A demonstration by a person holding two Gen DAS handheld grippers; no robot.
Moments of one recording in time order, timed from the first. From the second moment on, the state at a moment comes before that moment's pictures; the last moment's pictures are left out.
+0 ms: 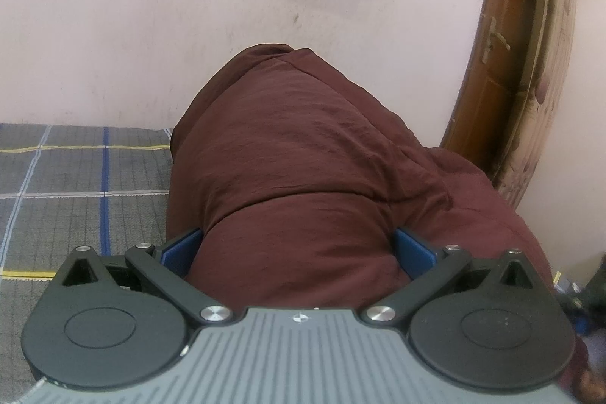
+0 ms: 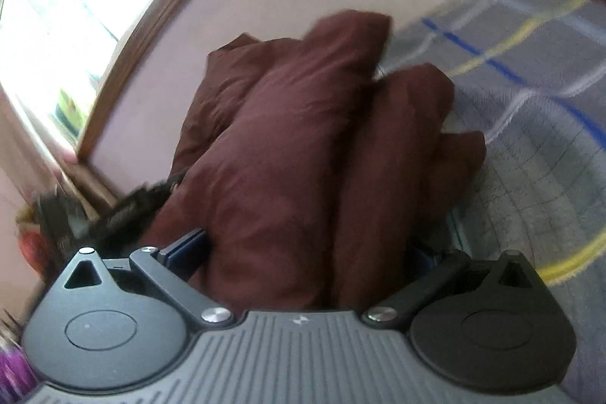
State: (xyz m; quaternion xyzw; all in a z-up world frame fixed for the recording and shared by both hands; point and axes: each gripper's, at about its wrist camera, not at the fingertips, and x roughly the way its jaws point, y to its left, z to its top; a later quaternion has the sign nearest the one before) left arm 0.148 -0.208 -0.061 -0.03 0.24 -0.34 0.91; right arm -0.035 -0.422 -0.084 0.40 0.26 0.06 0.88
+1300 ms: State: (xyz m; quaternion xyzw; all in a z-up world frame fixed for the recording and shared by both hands) left arm 0.139 -0.212 -0.043 -0.01 0.25 -0.32 0.91; right arm -0.008 -0.410 -0.080 0.34 0.27 0.08 0.90
